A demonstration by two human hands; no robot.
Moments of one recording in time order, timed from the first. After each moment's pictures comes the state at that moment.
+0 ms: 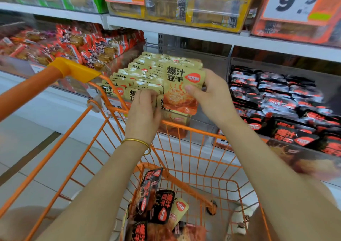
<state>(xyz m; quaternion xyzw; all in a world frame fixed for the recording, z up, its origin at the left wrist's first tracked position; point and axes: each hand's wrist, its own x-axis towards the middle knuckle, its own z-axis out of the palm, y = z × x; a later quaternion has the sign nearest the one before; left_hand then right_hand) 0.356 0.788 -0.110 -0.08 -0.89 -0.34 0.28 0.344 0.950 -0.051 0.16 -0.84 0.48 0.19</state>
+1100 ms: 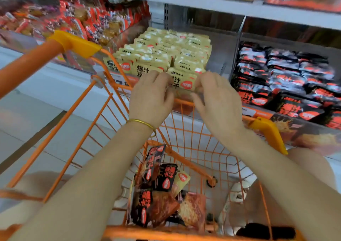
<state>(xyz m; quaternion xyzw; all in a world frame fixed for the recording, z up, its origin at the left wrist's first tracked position) 0.385 0.785 -0.101 -0.14 -0.92 -0.21 0.31 0.404 0.945 -0.088 0.19 -0.91 0.15 0.35</state>
